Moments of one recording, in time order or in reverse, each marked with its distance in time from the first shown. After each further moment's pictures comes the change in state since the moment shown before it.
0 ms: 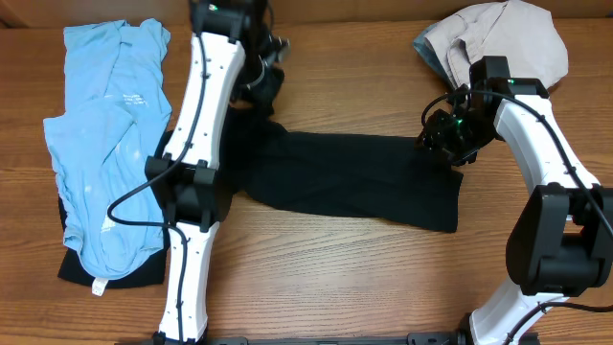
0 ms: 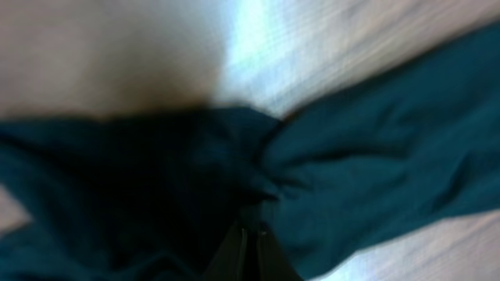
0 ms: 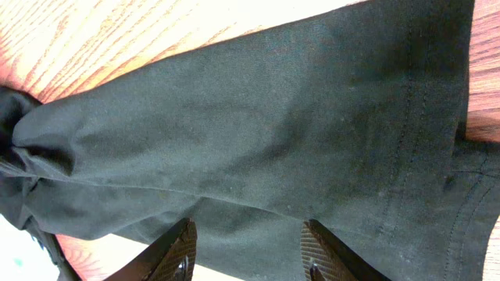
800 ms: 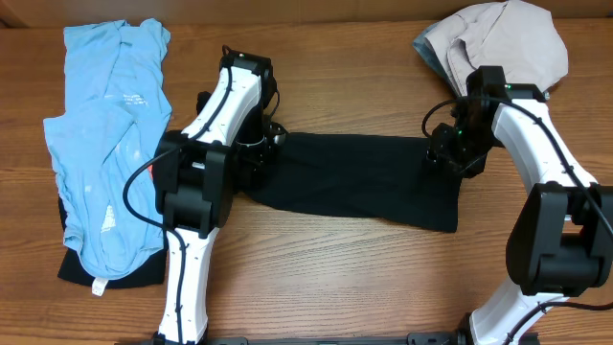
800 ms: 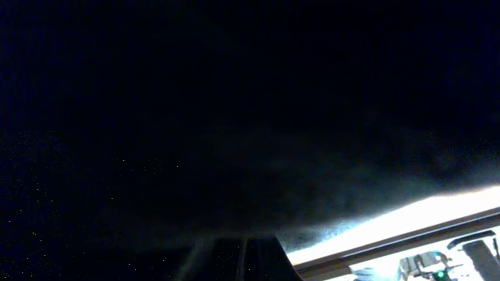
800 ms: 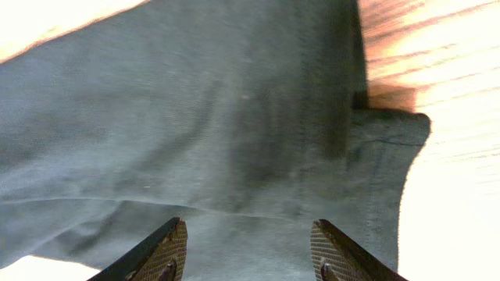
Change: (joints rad) left arm -0.020 -0.061 -0.623 -0.001 -0.096 0.070; right arm 0.000 0.000 -0.055 -0.035 0.179 -0.004
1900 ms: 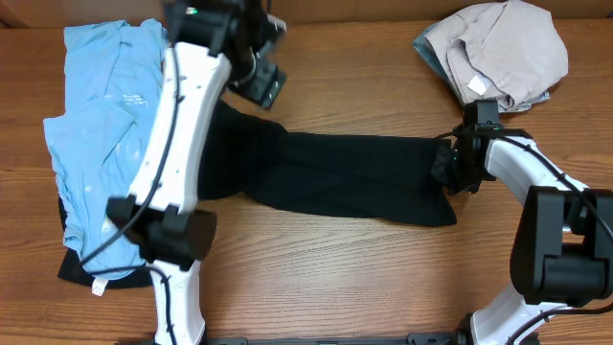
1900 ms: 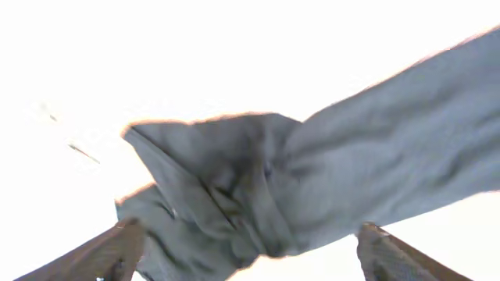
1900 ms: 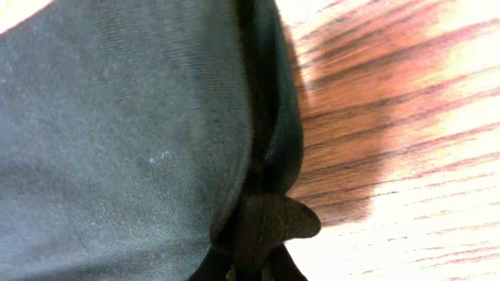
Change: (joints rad) left arm -0.011 -0.301 0.470 0.126 -0.054 -0.034; right arm -0.030 -0.045 -0.334 0.449 0.067 0.053
